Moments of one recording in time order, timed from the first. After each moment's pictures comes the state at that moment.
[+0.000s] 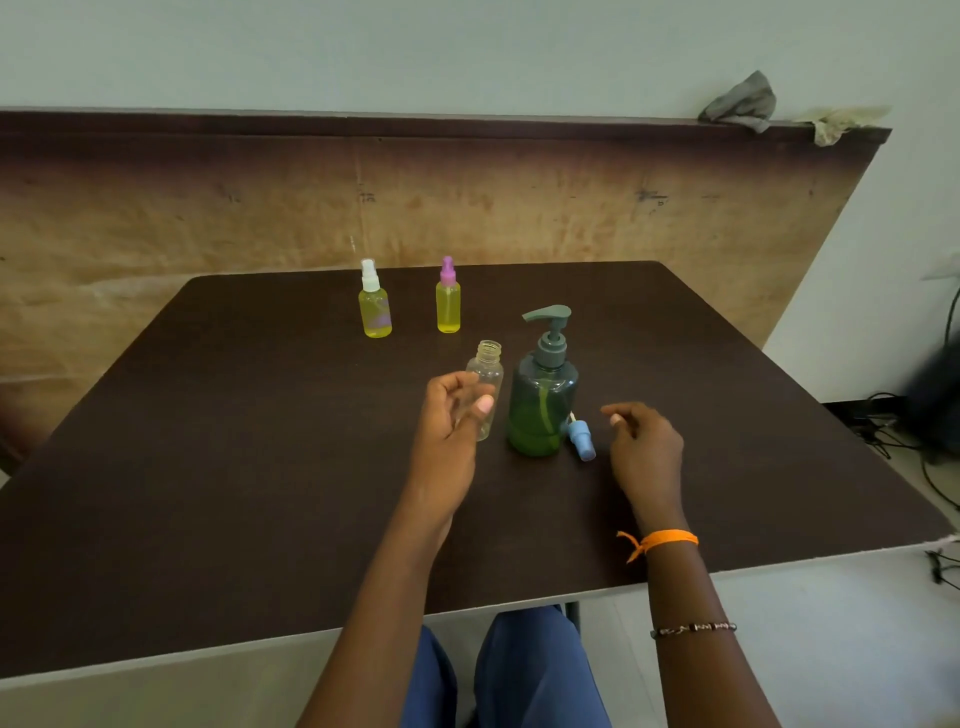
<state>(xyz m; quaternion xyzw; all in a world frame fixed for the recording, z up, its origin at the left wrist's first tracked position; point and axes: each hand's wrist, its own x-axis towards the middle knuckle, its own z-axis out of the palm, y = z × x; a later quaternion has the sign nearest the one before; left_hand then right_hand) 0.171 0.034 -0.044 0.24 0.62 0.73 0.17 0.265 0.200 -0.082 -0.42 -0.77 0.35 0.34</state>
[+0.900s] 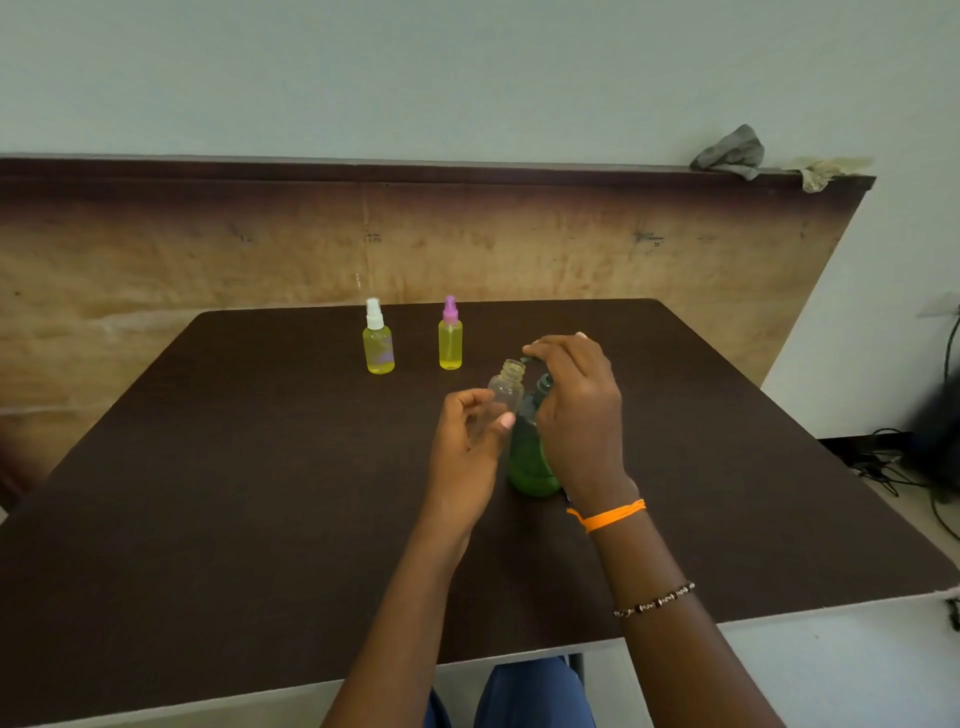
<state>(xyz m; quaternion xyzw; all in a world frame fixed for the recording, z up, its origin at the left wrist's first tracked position) 0.167 0.054 -0.027 0.24 0.64 0.72 0.14 0.208 0.159 -0.006 -0.10 -0.82 0.12 0.55</state>
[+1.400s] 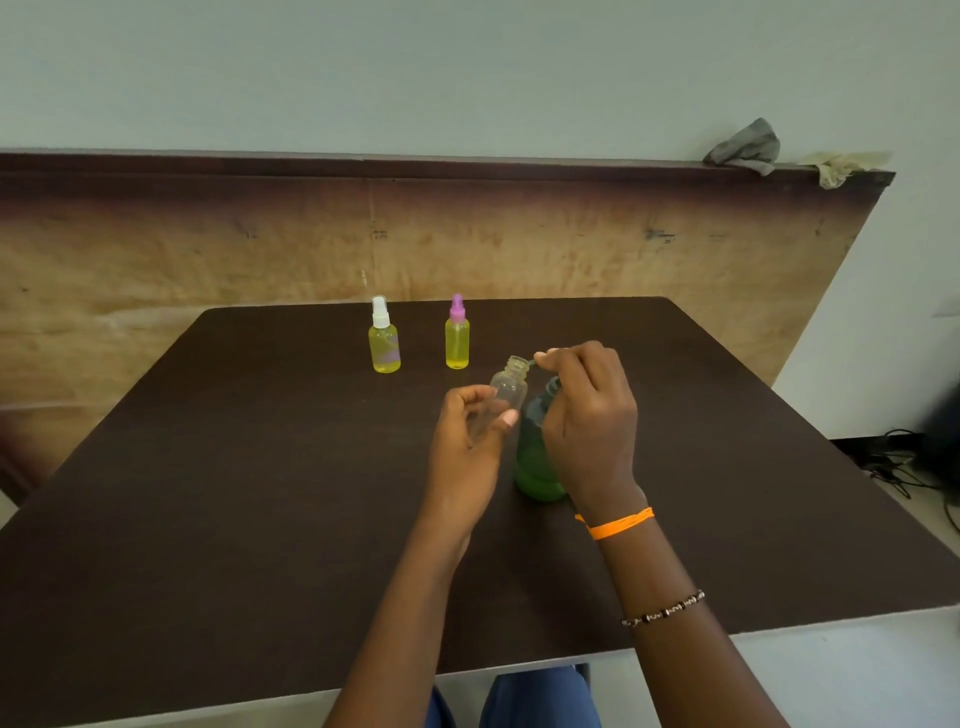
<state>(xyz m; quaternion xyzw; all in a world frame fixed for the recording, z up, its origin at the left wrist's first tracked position) 0.161 0.052 -0.023 0.24 0.65 0.72 0.13 0.206 0.160 -0.012 -0.09 -0.81 0.06 0.58</state>
